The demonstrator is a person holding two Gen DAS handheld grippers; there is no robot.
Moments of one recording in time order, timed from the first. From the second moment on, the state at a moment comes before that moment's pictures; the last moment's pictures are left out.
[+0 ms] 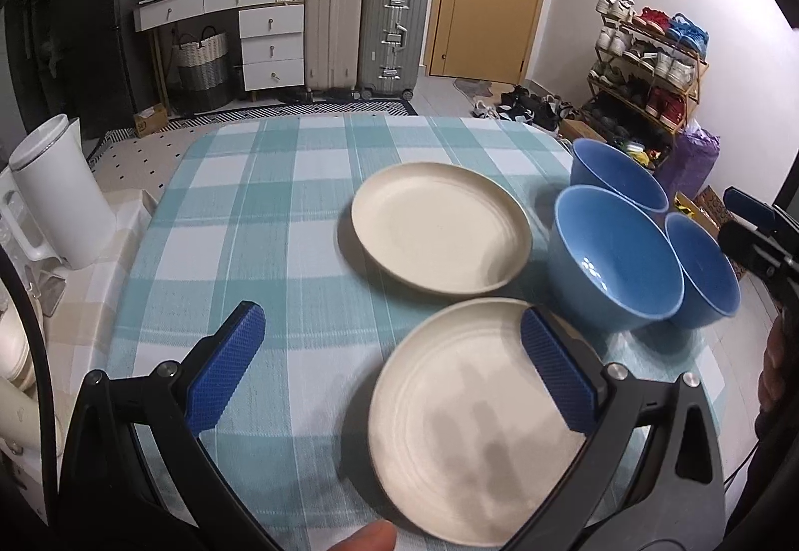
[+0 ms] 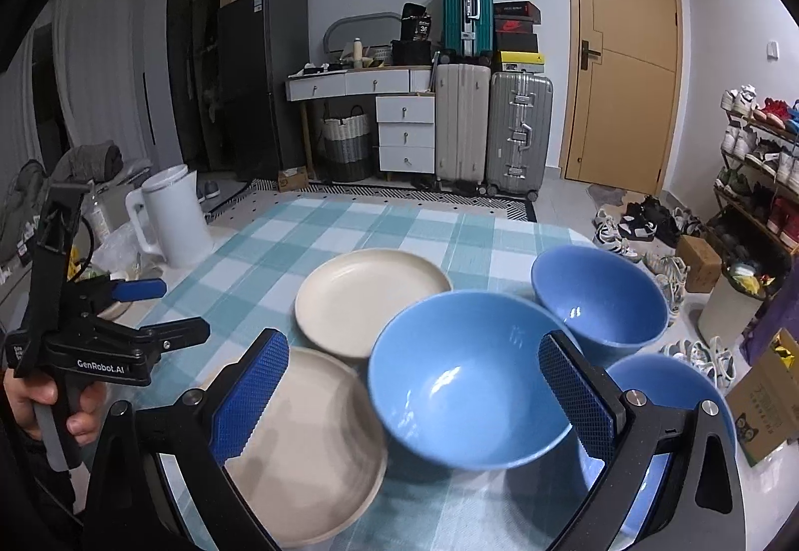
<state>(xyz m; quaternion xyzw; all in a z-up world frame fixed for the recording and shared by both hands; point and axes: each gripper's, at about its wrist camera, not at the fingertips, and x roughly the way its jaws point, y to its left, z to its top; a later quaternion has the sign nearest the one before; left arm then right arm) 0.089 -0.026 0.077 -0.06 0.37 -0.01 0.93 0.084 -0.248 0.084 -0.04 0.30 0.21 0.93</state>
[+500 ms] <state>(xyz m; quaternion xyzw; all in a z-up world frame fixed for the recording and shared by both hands) 0.144 -0.011 0.074 -0.07 0.38 0.02 0.92 0.151 -0.241 0.118 -0.06 0.32 0.22 0.92</state>
